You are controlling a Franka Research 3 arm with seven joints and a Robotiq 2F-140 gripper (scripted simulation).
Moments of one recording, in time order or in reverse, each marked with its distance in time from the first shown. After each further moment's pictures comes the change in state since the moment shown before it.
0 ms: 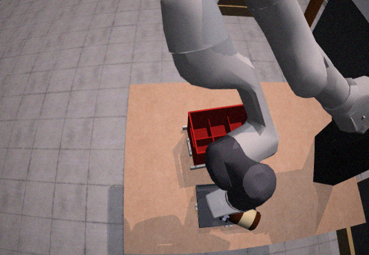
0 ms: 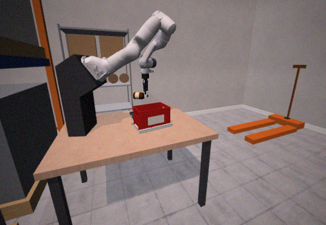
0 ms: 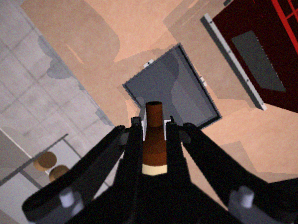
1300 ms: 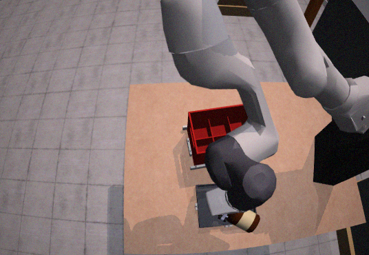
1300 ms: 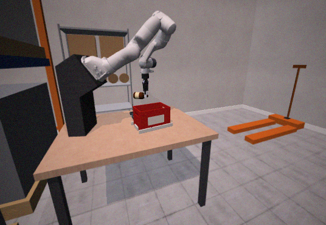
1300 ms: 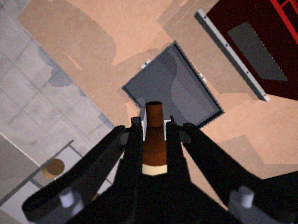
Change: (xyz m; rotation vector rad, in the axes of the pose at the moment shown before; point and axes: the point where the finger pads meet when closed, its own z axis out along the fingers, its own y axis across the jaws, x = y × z) arm 0.000 0.000 0.000 -0.001 0.000 0.081
